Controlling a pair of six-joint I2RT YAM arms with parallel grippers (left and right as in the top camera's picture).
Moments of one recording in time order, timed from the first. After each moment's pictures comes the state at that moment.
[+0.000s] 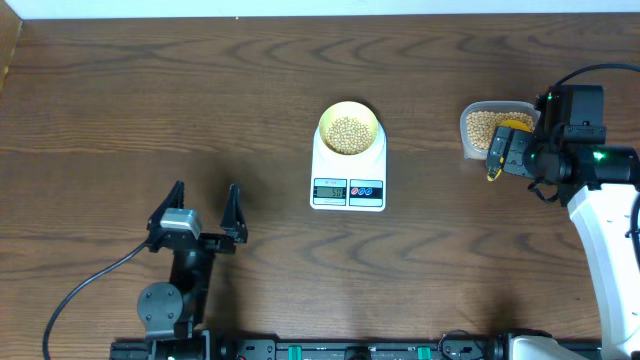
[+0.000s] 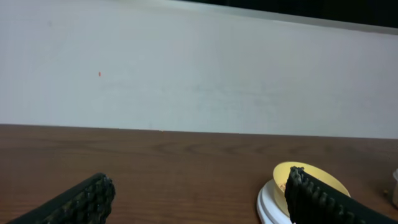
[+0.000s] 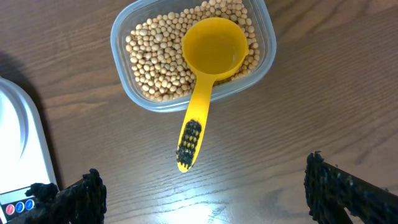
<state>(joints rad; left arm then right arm) 0.05 0.15 0.09 0.16 0.19 -0.15 -0.03 1.35 1.17 -0.89 0.07 0.24</state>
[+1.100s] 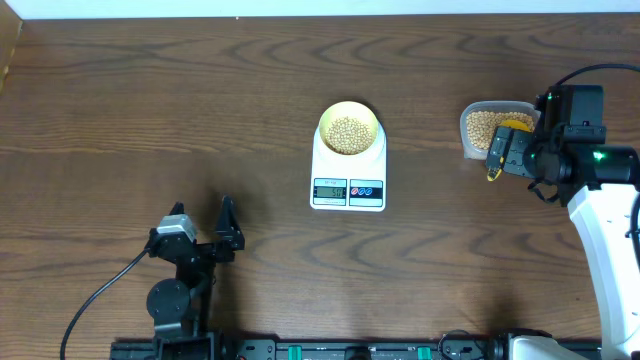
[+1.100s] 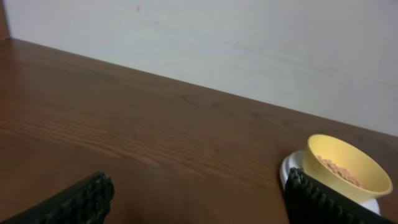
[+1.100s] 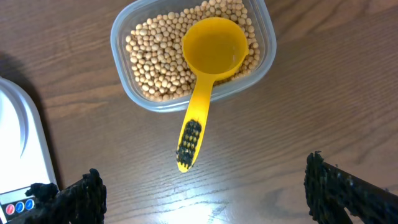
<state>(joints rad) 0.10 0.01 0.01 -0.08 0.11 -0.26 -0.03 1.35 1.17 -0.89 0.07 0.24</state>
